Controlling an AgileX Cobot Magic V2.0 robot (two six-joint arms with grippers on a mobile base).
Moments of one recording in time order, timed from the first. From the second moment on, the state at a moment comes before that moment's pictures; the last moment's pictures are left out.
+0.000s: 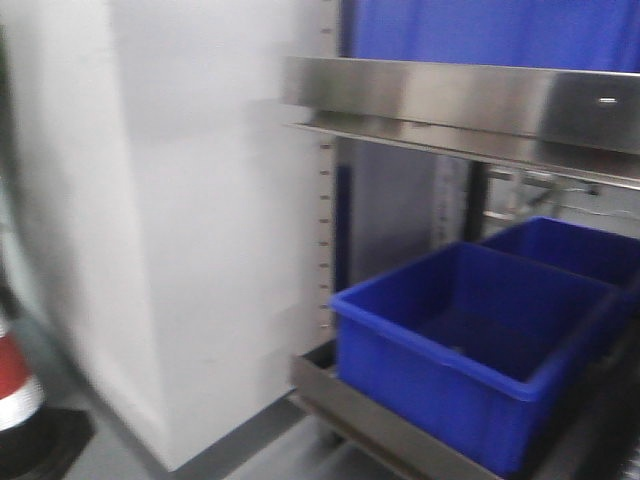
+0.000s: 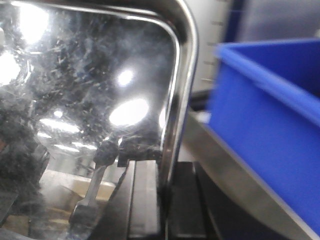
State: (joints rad) left arm -0.33 1.22 -1.30 -0.14 0.35 -0.01; right arm 0.66 1.44 -1.54 -0.61 0.60 0.65
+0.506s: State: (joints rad) left arm -0.33 1.22 -1.30 -0.14 0.35 -0.01; right arm 0.66 1.44 -1.54 -0.61 0.60 0.65
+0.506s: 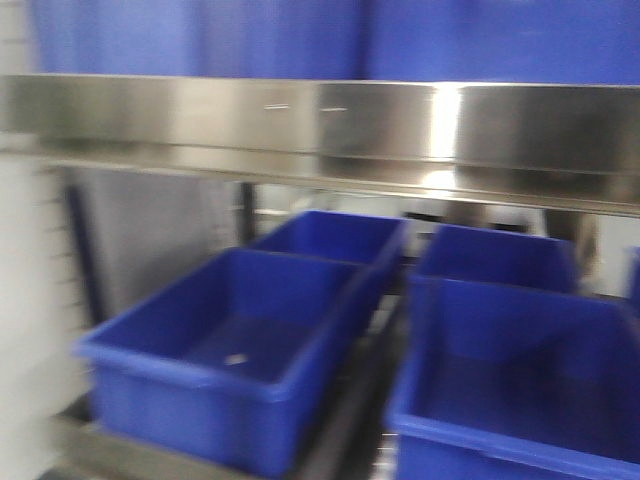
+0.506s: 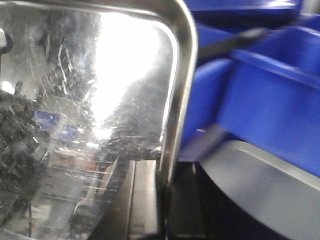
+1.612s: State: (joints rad) left arm -0.33 1.22 -1.30 -0.14 0.35 -0.01; right arm 0.66 1.44 -1.54 -0.61 0.60 0.65
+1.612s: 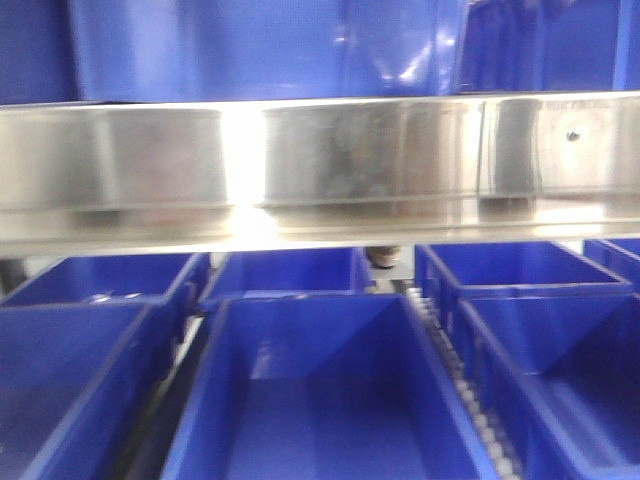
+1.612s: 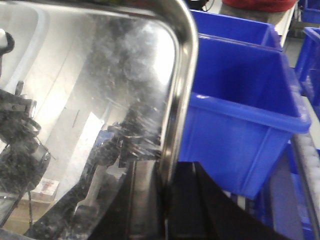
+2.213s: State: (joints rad) left arm -0.33 1.22 -1.30 -0.14 0.35 -0.01; right arm 0.66 1.44 -1.54 -0.61 0.60 0.65
